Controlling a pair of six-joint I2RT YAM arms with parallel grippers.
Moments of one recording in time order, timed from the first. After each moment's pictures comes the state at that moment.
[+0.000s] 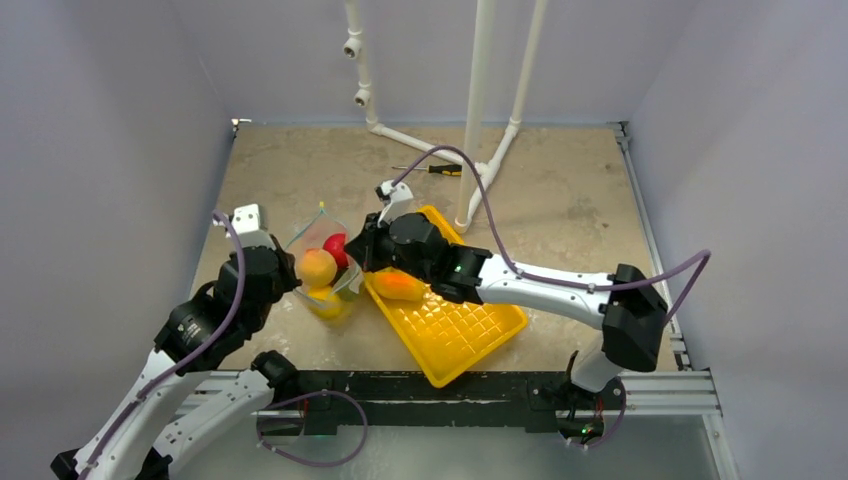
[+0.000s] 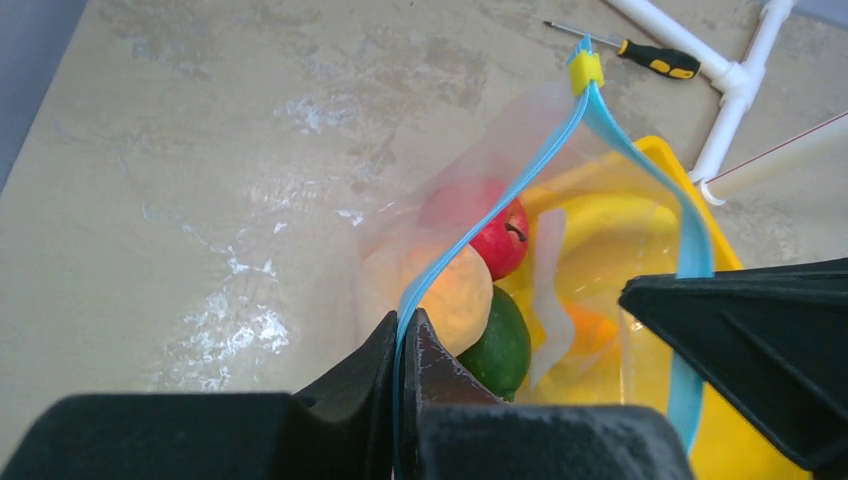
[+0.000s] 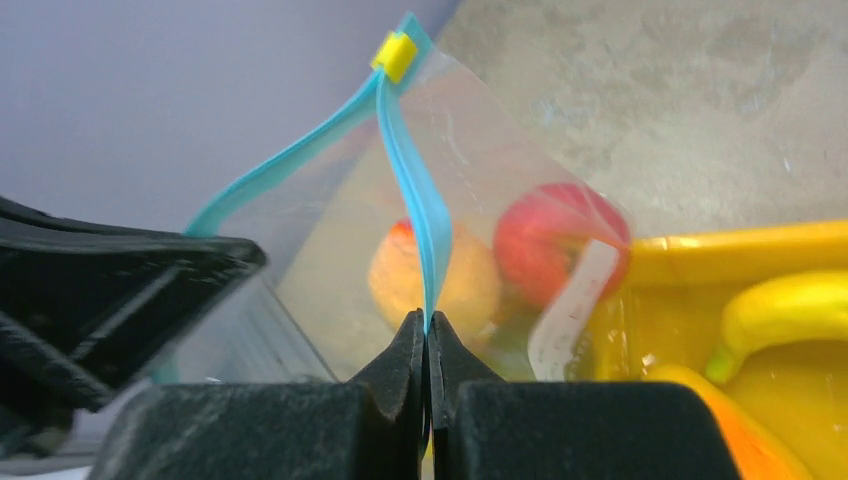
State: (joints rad) left arm -0.66 0.58 0.98 -0.91 -0.62 -0.57; right arm 1.13 1.57 1.25 0.10 0.22 0.67
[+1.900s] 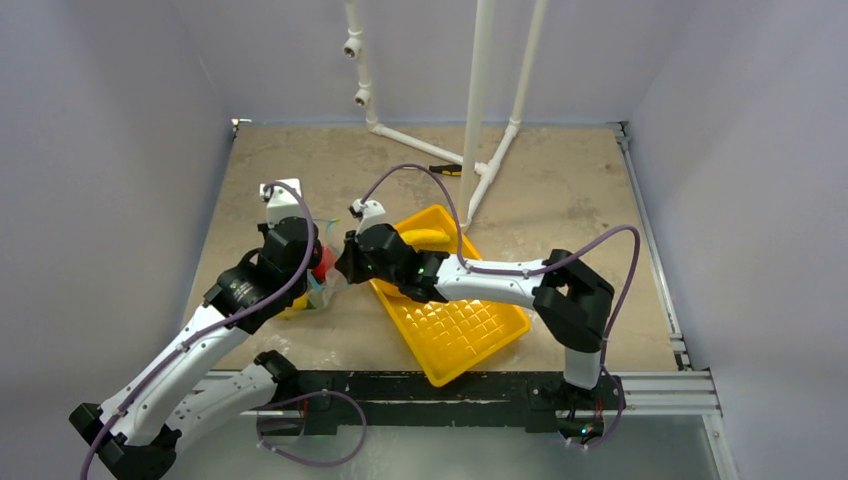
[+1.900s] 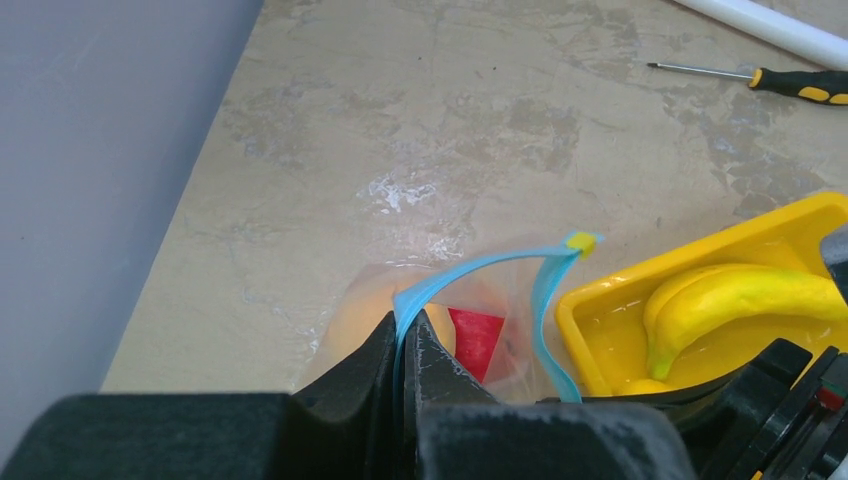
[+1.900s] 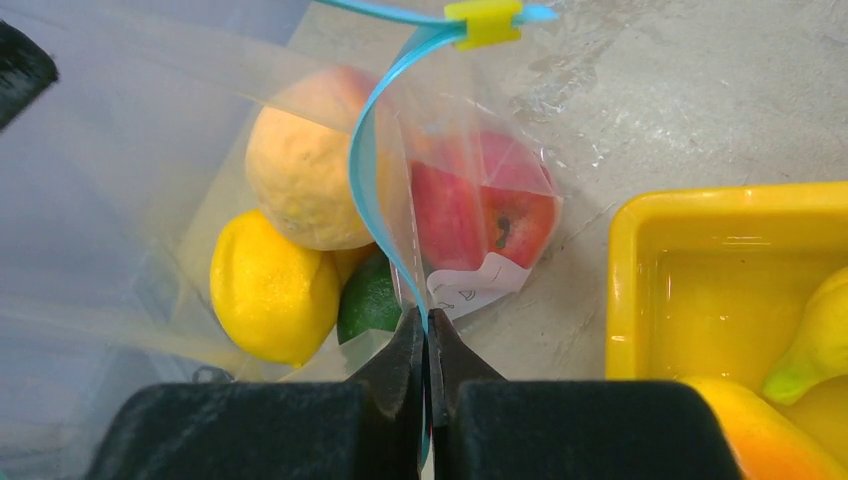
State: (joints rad) left arm -0.66 0.82 0.94 -0.68 -0.83 -0.36; right arm 1.13 1.86 1.30 0.14 0.18 0.66
